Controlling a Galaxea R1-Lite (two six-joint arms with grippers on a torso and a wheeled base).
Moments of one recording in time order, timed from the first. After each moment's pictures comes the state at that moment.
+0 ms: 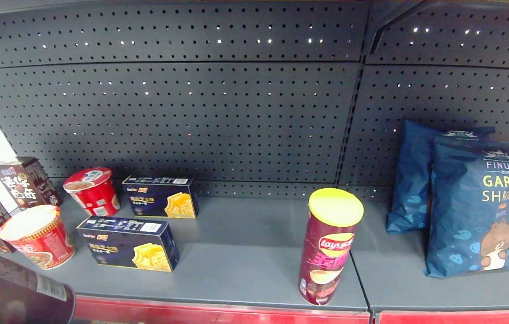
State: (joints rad) left arm -0.06 0.60 -0.66 0.10 -0.41 0.01; right arm -0.04 0.07 0.00 -0.07 -0.13 0.00
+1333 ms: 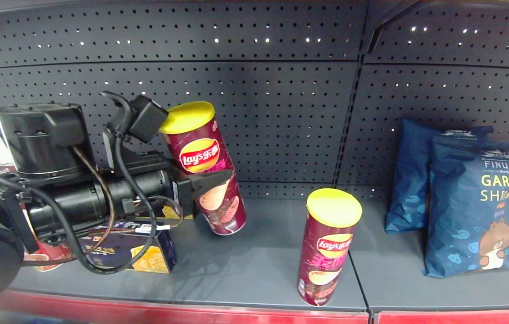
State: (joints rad) left arm -0.41 1.58 -0.81 -0.62 -0.40 0.01; right arm -0.04 0.06 0.00 -0.07 -0.13 -0.09
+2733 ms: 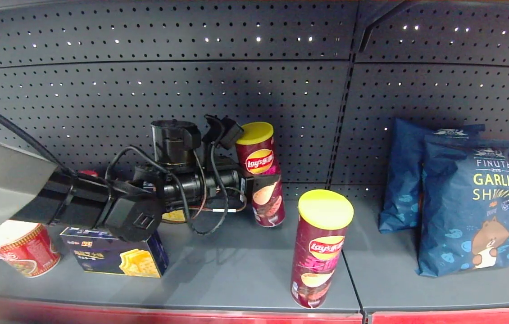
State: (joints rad) left arm -0.45 2.01 -1.13 -0.68 -0.50 0.00; right arm -0.05 0.06 0.00 -0.06 -0.12 -0.10
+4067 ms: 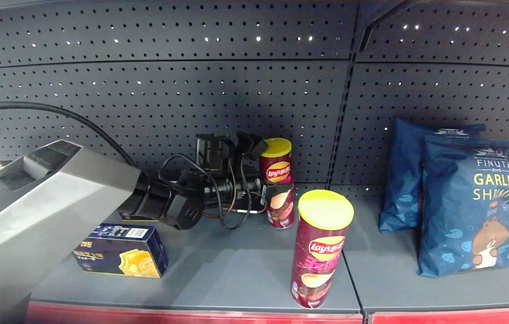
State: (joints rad) left arm -0.47 2.25 -1.38 -0.60 -0.51 0.04; right arm -0.05 0.06 0.00 -0.06 -0.12 -0.10
